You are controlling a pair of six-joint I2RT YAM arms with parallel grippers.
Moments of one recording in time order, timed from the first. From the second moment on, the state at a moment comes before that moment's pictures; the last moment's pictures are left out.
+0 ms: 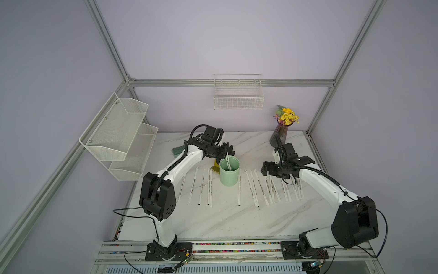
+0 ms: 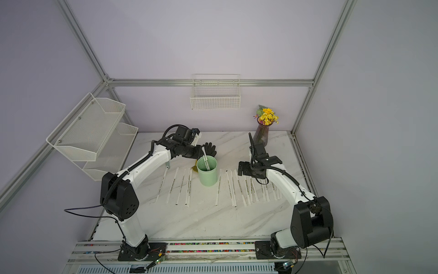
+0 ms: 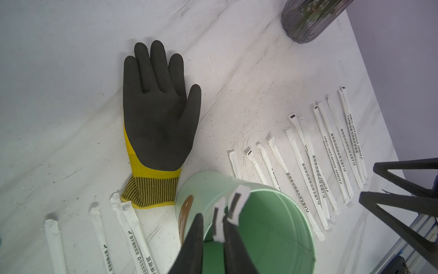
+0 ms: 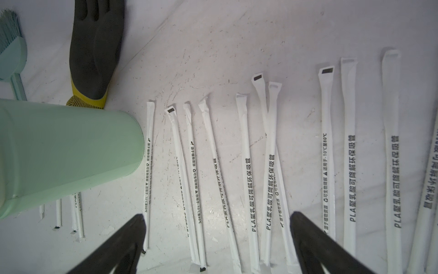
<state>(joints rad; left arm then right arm) -0.46 1.82 1.66 -0.73 0.17 -0.28 0.25 1.45 1.11 -0.73 -0.13 0.39</state>
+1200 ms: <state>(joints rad) -0.46 1.82 1.82 -0.92 0.17 -0.22 0.25 1.45 1.10 -0.73 -0.14 0.39</state>
